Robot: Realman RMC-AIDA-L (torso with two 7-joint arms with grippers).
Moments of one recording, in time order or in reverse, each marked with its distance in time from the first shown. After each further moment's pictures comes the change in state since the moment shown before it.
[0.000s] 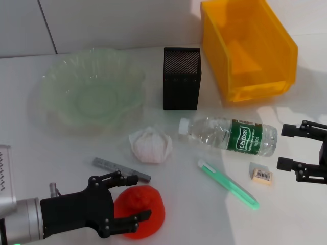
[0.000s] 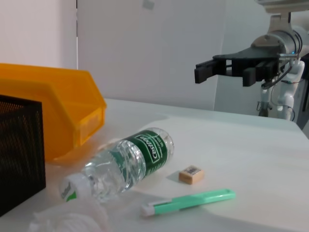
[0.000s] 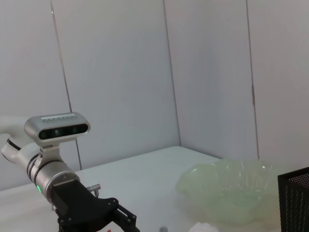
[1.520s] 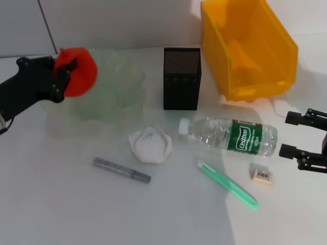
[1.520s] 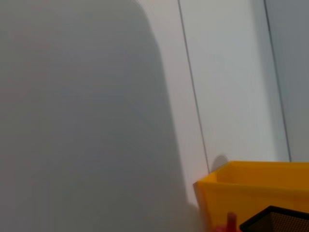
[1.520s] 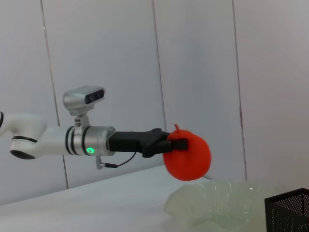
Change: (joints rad) left arm -0.119 0.009 -0.309 0.073 -0.238 -0.225 0.064; right arm -0.009 0.006 0.001 -0.003 0.070 -0.003 0.000
